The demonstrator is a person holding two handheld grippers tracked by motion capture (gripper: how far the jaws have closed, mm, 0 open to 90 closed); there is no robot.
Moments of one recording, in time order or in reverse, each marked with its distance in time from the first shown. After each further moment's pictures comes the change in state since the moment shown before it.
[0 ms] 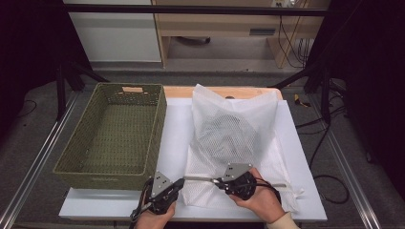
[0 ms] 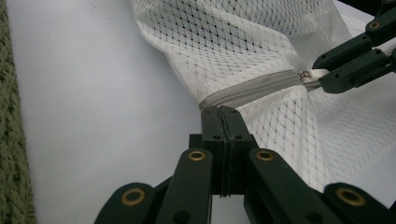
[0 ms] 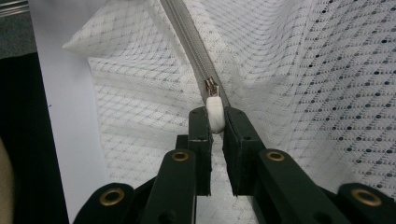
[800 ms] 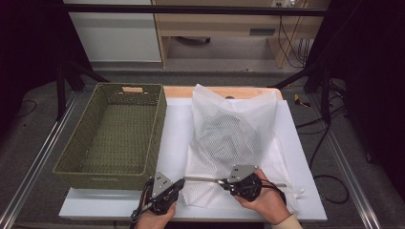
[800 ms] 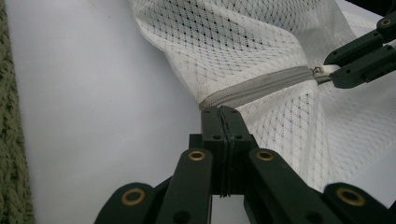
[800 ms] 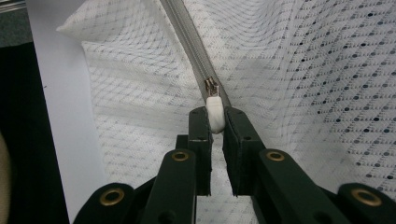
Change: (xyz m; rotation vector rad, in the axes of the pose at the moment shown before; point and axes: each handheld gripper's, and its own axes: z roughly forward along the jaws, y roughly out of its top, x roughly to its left) left arm 0.000 -0.001 0.000 0.008 0.001 0.004; right arm -0.004 -0.012 -0.008 0.006 -0.011 0.002
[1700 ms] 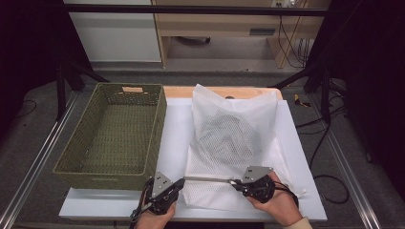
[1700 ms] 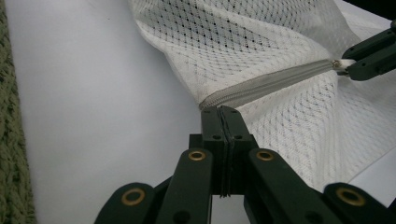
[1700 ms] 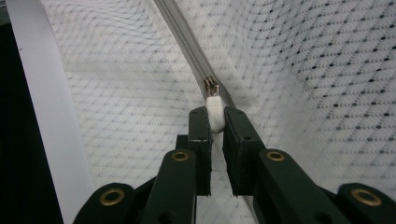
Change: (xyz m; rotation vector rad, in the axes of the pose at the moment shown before) left arm 0.000 0.001 -0.001 -0.002 0.002 0.008; right arm -0.012 -0.029 -0.018 0.015 -0.038 0.043
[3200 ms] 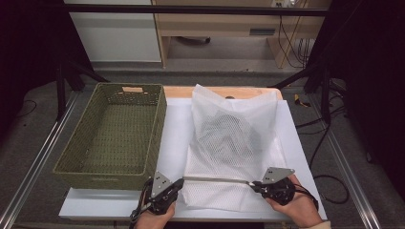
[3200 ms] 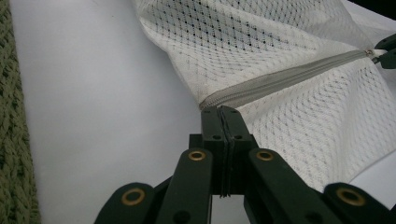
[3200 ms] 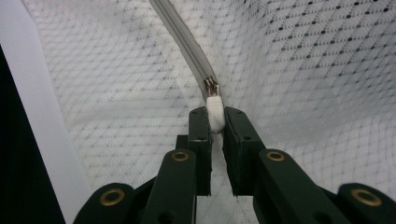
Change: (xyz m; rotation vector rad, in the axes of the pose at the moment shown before) left arm 0.001 -0.002 0.000 0.001 0.006 -0.014; right arm -0.021 -0.038 -0.030 0.041 -0.042 0.053
